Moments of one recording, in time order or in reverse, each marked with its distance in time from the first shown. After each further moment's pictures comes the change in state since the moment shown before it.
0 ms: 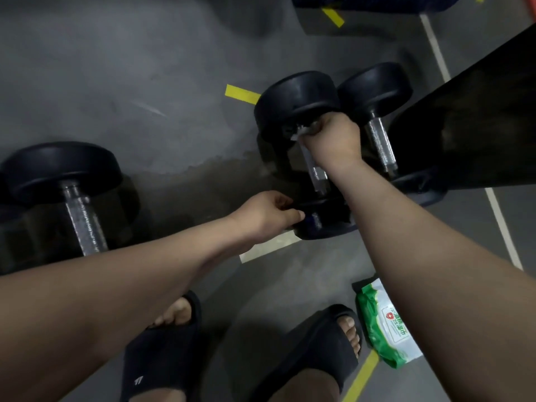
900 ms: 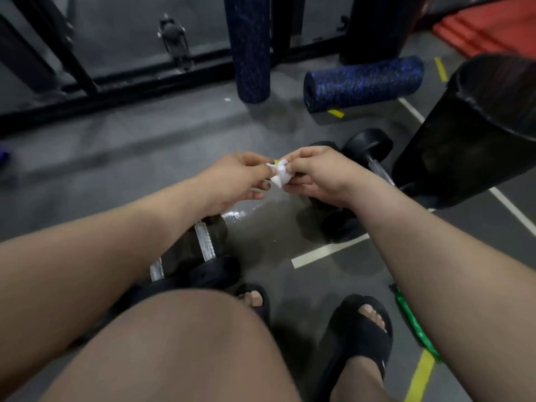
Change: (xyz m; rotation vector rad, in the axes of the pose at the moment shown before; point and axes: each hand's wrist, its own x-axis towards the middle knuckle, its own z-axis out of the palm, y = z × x) left_hand -0.215 0.104 -0.108 -0.051 0.188 0.232; right_hand -0.200 -0.078 -0.121 1.116 -0.626 -0.148
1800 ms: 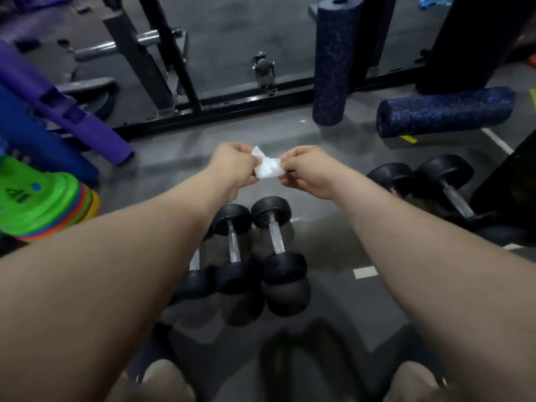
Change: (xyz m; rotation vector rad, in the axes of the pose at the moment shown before) left_hand -0.099 0.022 -0.113 -0.062 0.636 0.009; right_hand 0.012 -0.036 0.163 -0.070 -0.083 -0.078
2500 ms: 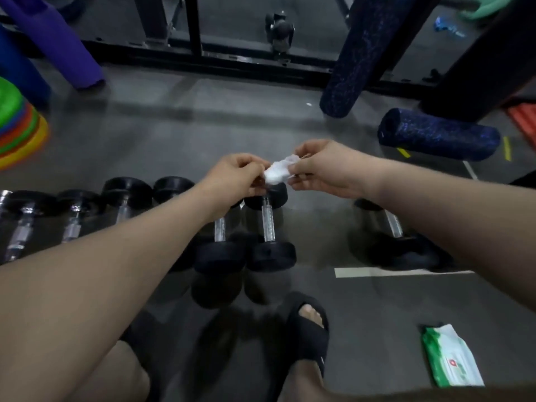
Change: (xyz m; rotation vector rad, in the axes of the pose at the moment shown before) left_hand 0.013 -0.102 -0.051 -0.308 -0.249 -0.004; right_hand 0.004 0.000 0.049 -0.329 -0.131 0.172
